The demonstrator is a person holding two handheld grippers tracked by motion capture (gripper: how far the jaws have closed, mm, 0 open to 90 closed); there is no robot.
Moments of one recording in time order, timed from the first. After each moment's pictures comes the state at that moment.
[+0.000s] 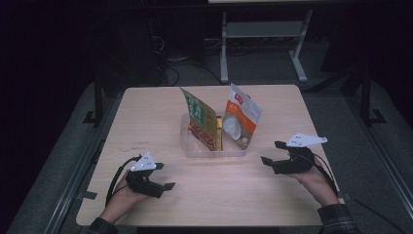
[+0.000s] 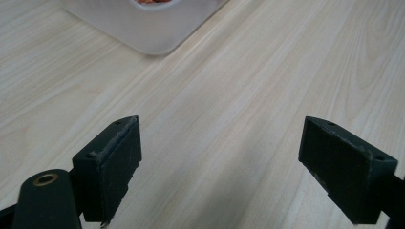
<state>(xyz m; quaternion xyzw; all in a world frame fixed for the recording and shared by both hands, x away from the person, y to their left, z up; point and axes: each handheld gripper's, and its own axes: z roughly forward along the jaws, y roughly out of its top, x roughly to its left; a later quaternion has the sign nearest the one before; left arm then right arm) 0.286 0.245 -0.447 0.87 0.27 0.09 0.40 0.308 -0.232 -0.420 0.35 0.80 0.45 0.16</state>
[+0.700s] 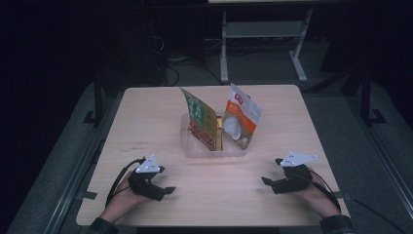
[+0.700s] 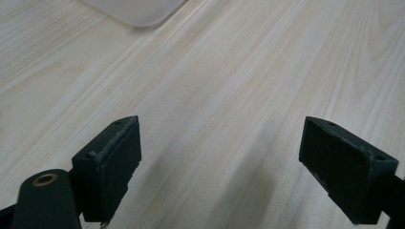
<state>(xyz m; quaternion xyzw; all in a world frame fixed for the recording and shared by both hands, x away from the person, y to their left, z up) 0.286 0.241 -0.456 0.89 0.27 0.08 0.37 0.281 -0.228 -0.457 0.34 0.84 0.39 0.15</state>
